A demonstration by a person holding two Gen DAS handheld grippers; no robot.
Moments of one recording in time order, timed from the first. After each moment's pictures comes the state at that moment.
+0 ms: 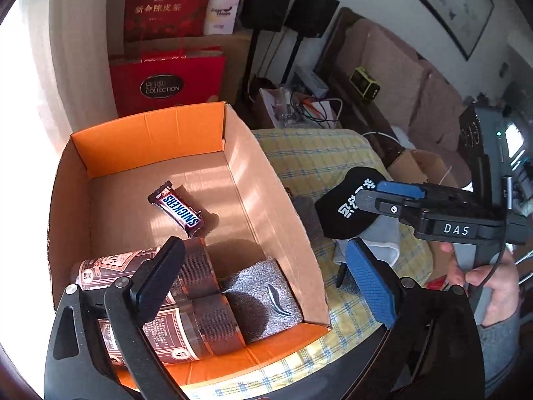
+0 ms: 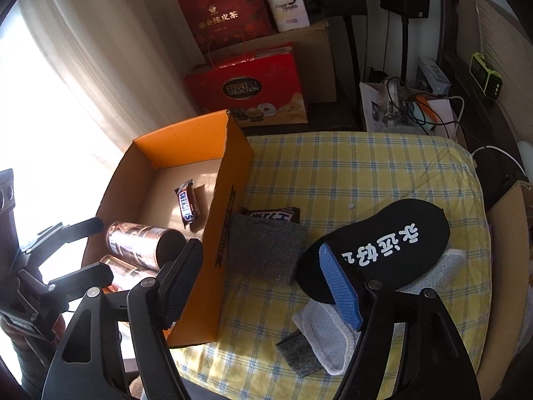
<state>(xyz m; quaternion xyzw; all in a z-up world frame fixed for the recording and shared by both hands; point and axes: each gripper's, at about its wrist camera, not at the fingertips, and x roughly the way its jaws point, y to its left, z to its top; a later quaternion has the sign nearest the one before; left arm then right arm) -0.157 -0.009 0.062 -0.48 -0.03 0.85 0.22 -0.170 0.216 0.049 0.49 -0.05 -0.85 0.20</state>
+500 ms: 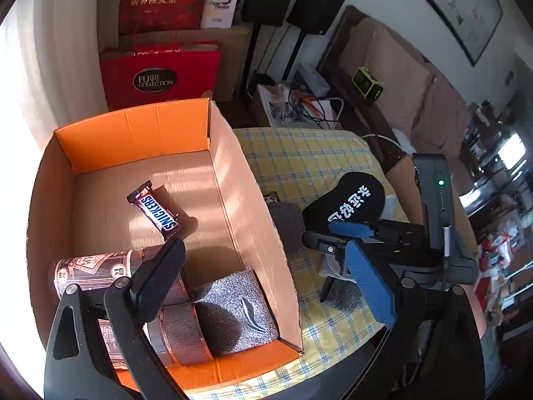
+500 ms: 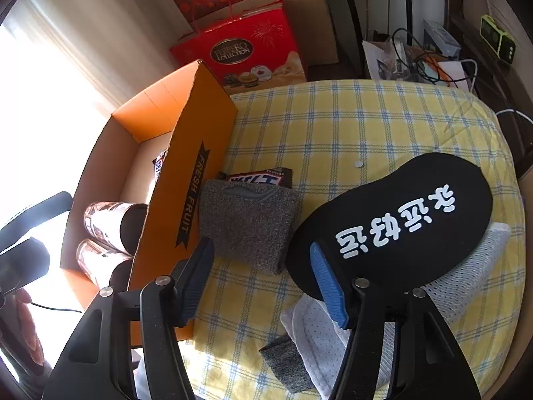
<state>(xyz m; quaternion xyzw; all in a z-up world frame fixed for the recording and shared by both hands) -0.167 0.017 0.057 -0.49 -0.05 0.85 0.21 -0.187 0.217 -0.023 0.54 -0.07 -0.81 0.22</state>
